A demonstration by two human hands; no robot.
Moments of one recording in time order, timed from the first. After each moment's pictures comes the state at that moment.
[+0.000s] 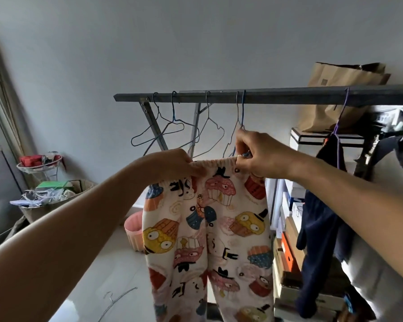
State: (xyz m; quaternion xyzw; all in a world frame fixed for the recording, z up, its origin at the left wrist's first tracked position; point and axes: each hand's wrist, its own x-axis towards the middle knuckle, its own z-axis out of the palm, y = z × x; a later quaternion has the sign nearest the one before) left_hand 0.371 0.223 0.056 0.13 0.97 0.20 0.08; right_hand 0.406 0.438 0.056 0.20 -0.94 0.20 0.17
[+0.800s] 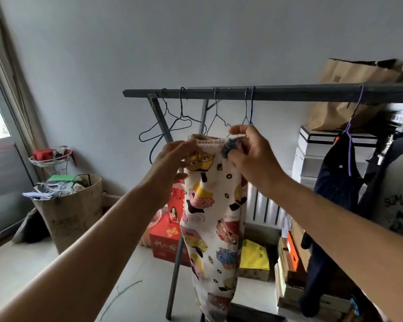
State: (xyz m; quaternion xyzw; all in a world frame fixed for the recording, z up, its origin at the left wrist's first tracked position) left_hand 0.387 0.214 0.015 0.09 0.71 0.70 -0.03; right_hand 0.404 0.394 0.024 0.16 -0.76 0.59 0.21
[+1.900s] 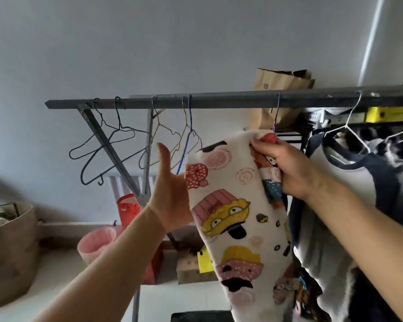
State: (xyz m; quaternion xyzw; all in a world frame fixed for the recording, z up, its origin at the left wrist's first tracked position) left_hand 0.376 0.324 -0.015 0.36 0.30 0.75 0.47; right_hand 0.452 0.534 0.040 0.09 -0.59 0.80 0.05
